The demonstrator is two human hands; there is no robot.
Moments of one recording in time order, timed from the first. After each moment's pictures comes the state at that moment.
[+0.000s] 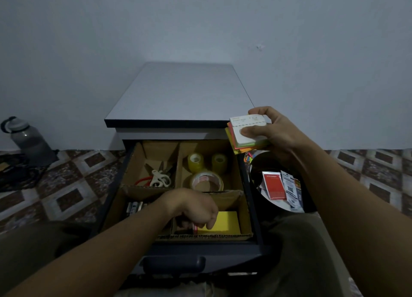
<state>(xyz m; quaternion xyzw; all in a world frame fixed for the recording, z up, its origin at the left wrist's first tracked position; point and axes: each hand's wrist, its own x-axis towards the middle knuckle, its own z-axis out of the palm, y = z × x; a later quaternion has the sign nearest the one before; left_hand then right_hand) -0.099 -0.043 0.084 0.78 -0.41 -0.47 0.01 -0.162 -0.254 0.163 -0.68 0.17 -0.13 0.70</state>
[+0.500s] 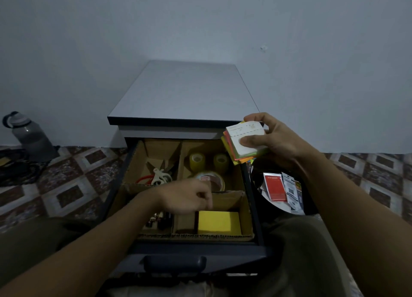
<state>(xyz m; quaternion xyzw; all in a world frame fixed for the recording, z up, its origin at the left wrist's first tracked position) -0.083 -0.008 0.096 0.79 -0.44 -0.37 0.21 -0.165 -0.252 0.153 -0.72 0.13 -0.07 0.68</state>
